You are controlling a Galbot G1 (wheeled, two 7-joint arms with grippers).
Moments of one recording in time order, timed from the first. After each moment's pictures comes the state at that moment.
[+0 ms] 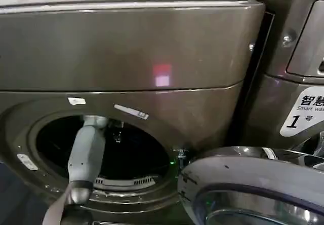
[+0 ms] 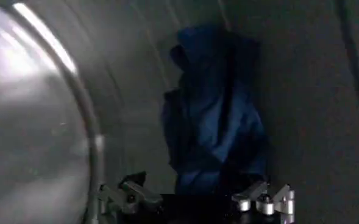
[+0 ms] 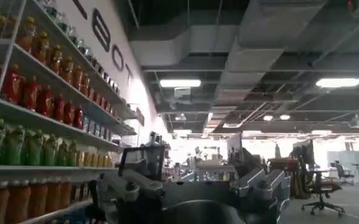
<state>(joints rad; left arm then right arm) 0.30 -1.38 -0.54 -1.03 1.34 -0.30 1.26 -1.56 1.16 2.17 1.66 0.47 -0.11 0.11</state>
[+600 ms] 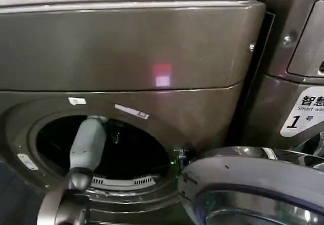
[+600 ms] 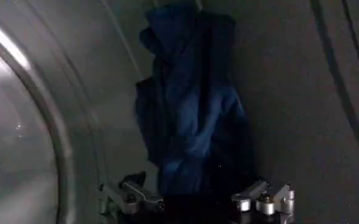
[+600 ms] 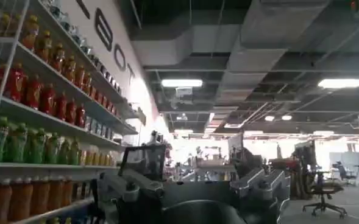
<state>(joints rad) 0.20 -1.36 -0.47 -0.83 1.36 -0.34 1.27 -1.56 1.17 2.17 1.66 0.47 -0.11 0.11</state>
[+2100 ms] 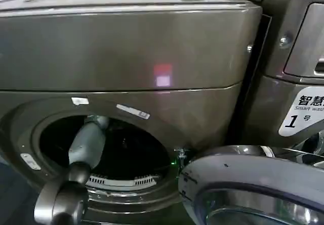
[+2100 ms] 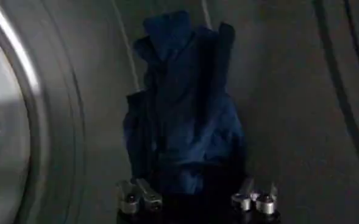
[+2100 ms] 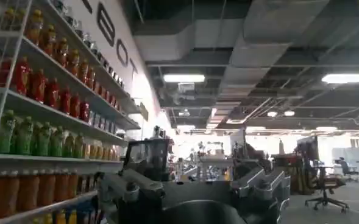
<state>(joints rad) 0.15 -1.35 -0.46 -0.54 1.13 -0.34 1.17 -1.55 1.20 2.14 1.68 0.45 -0.10 0.11</state>
